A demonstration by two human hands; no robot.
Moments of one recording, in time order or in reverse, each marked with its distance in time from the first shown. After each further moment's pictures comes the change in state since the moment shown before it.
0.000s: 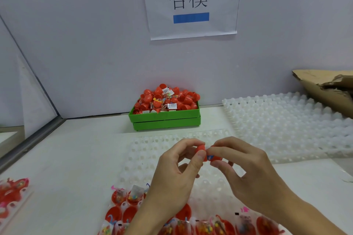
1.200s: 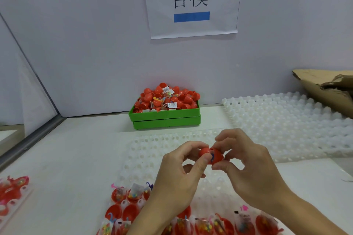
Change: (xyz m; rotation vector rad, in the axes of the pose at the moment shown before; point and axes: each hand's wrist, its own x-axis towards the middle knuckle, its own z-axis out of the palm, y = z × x) left_hand 0.000 -0.001 0.006 0.026 -0.025 0.015; right_hand 0.002 -0.006 0.001 0.191 0.066 0.203
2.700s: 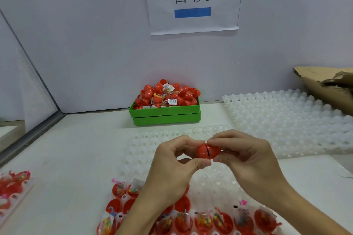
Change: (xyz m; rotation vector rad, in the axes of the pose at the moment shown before) left_hand 0.002 0.005 -0.011 0.024 0.018 -0.080; right_hand 0.001 0.002 0.003 0.326 0.010 0.103
